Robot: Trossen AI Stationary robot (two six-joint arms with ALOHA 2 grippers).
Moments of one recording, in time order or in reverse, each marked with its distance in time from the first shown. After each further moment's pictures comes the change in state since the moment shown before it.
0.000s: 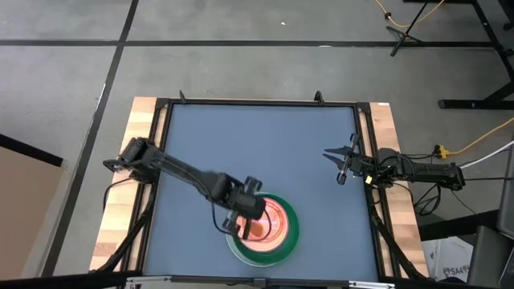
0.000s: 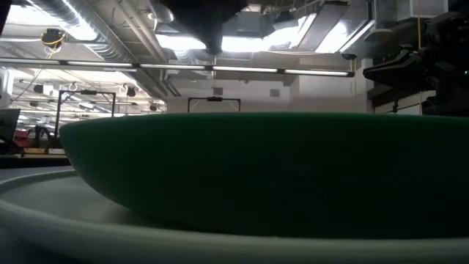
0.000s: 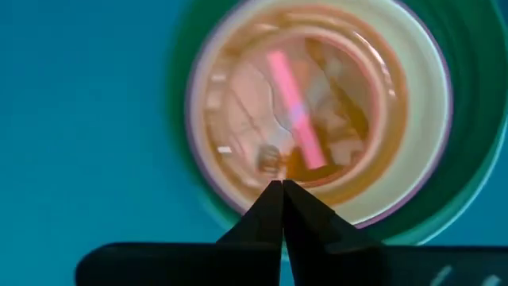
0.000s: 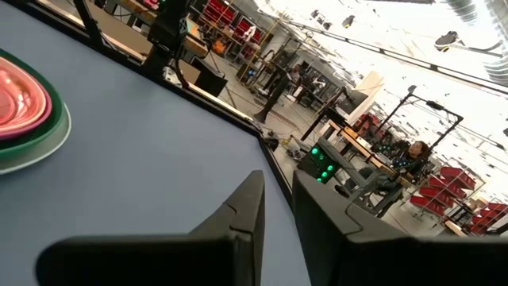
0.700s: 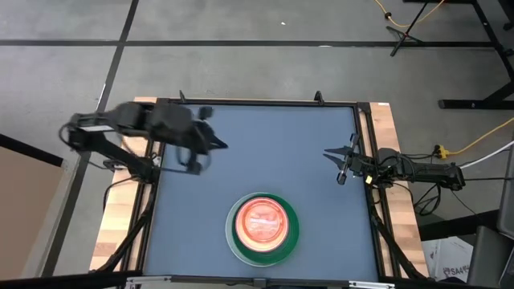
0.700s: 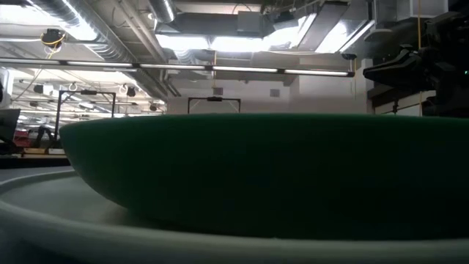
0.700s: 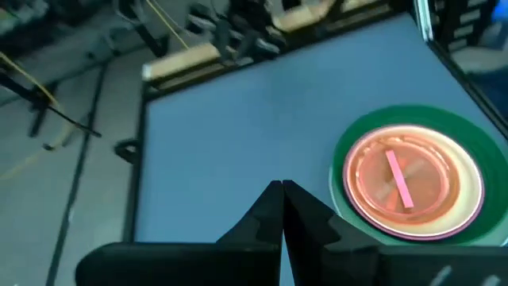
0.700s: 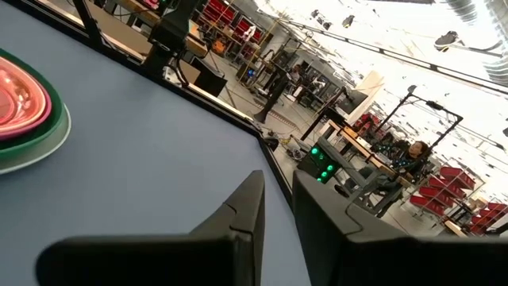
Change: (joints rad) left arm 0.265 -0.610 -0.005 -0.053 -0.003 0.121; right arm 0.000 0.000 0.000 0.000 0.000 0.000
